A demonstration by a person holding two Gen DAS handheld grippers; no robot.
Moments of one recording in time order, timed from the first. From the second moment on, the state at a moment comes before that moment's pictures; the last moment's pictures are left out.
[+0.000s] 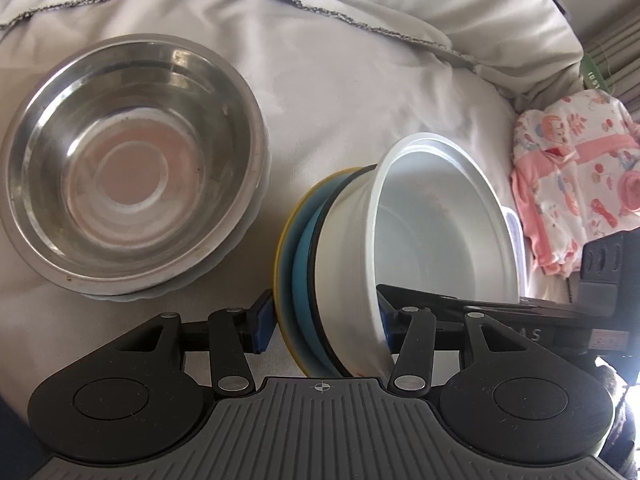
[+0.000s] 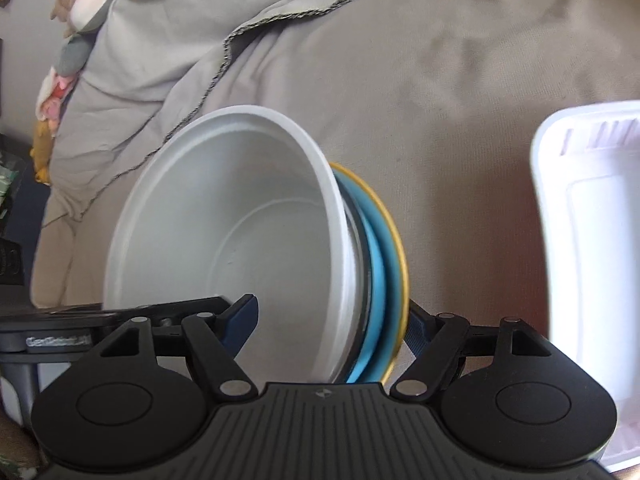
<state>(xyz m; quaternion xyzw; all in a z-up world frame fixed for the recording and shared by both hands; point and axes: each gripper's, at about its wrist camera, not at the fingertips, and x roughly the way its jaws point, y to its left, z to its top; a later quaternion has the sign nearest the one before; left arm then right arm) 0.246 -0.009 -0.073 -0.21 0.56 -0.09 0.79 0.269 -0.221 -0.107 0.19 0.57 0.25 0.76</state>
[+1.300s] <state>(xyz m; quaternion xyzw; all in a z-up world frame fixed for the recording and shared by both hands) 0.241 -0.015 -0.068 -0.18 0.57 -0.09 0.80 0.269 -0.211 -0.113 0.19 0.58 0.28 0.74</state>
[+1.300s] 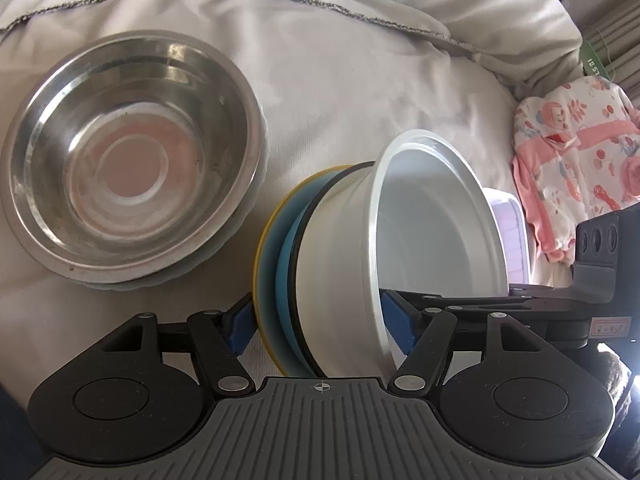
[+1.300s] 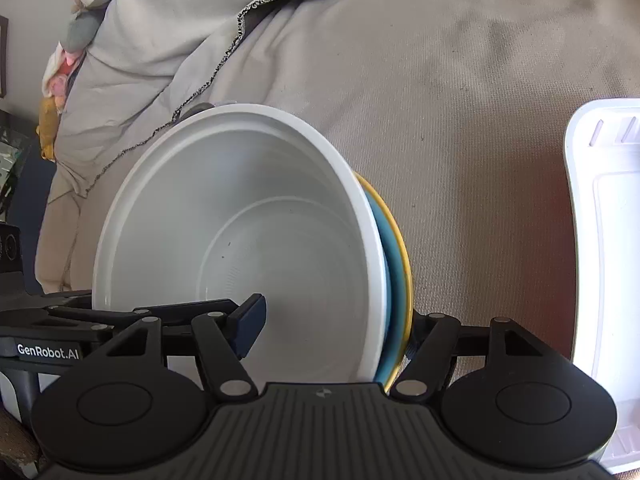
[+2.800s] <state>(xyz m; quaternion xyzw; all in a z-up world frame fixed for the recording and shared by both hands) 0.243 -0.016 -0.009 -0.20 0.51 -0.16 0.82 0.250 -0.224 -0.032 0.15 0.53 0.23 0.80</state>
